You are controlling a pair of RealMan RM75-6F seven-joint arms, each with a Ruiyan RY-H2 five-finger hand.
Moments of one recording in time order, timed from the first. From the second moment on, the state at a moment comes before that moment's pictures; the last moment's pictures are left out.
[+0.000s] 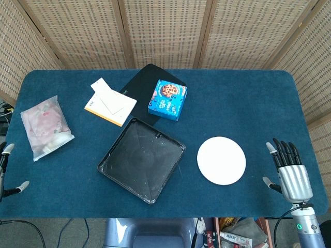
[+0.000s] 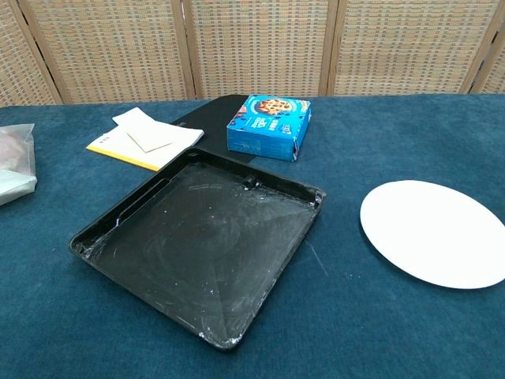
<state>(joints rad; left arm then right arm) -0.05 -1.07 -0.06 -1.75 1.36 1.49 0.14 0.16 -1.28 0.03 -1.46 -1.59 1.60 -0.13</state>
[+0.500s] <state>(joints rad) -0.05 -1.07 -0.05 -1.74 1.40 1.51 0.12 0.17 -1.30 -0.04 -1.48 -1.64 1.48 -0.17</state>
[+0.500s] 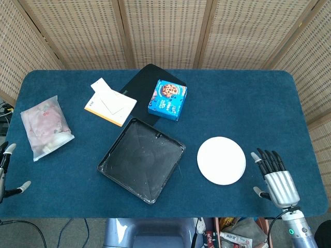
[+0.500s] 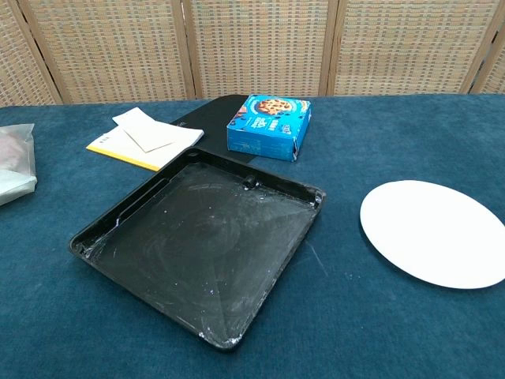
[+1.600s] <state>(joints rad) -0.06 -1.07 -0.07 -1.74 1.37 1.47 0.12 0.31 -1.67 -0.01 -1.09 -1.68 1.30 -0.25</state>
